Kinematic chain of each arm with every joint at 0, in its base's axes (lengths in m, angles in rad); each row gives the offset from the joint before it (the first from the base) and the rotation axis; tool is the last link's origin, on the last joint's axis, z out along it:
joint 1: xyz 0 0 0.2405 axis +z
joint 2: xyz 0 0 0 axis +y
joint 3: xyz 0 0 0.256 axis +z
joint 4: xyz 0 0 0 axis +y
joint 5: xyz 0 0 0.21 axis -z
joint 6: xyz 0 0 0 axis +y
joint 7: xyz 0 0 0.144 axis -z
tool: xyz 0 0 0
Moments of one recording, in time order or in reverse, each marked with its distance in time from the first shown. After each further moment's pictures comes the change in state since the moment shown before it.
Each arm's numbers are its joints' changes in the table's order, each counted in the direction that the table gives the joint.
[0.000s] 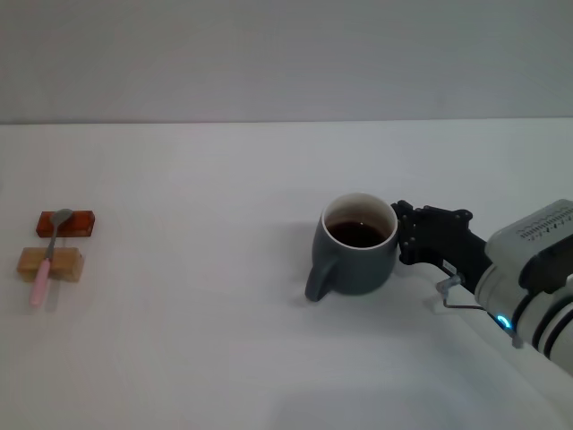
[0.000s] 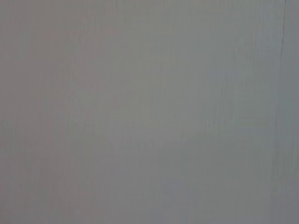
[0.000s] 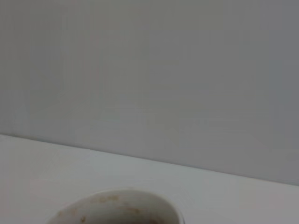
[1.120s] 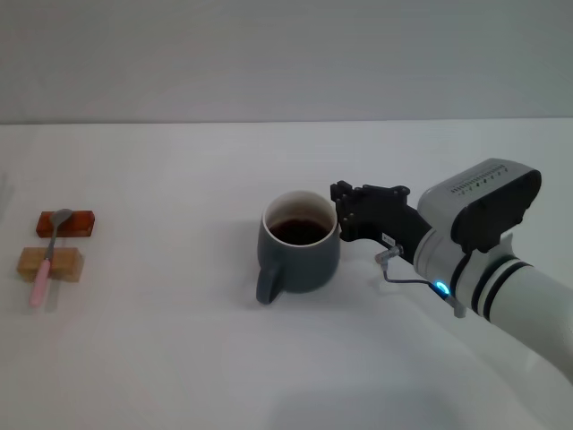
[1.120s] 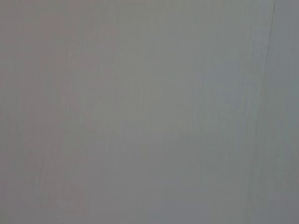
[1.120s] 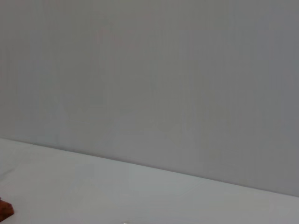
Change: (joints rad) left arm 0.002 0.002 0.016 0.038 -0.005 -0.055 0.054; right arm 0.094 0.014 0.002 0.123 -0.003 0.176 -0.035
